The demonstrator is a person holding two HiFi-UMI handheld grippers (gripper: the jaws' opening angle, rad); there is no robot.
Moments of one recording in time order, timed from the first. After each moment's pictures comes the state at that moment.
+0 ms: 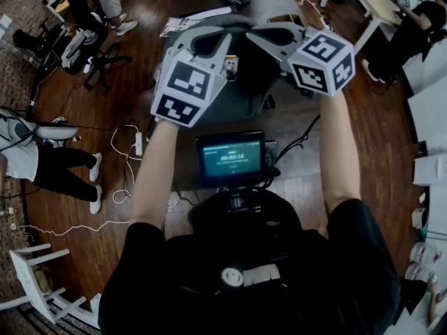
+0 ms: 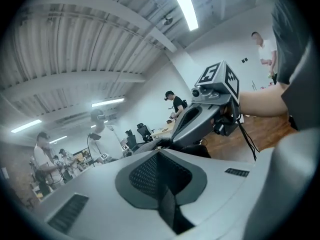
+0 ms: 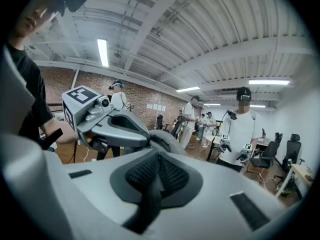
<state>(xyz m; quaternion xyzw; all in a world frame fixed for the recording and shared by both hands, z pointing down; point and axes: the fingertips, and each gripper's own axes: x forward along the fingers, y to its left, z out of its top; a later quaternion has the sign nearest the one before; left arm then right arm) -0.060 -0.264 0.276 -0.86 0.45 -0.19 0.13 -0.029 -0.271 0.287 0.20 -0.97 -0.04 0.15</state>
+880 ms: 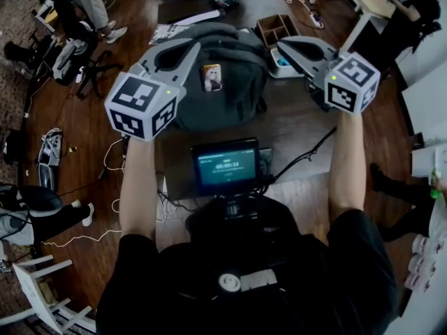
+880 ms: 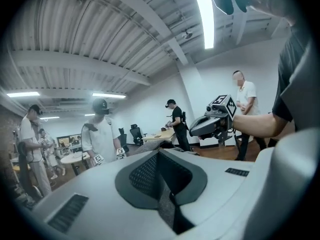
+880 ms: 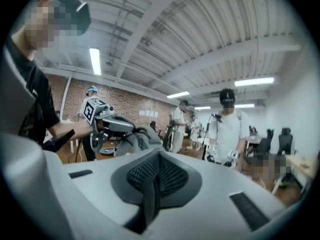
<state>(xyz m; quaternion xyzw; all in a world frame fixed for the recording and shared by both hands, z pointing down) -0.090 -0.249 0.265 -0.90 0.42 -0.12 0.05 0.058 -0.267 0.286 0.24 -0.96 -0.02 0.10</state>
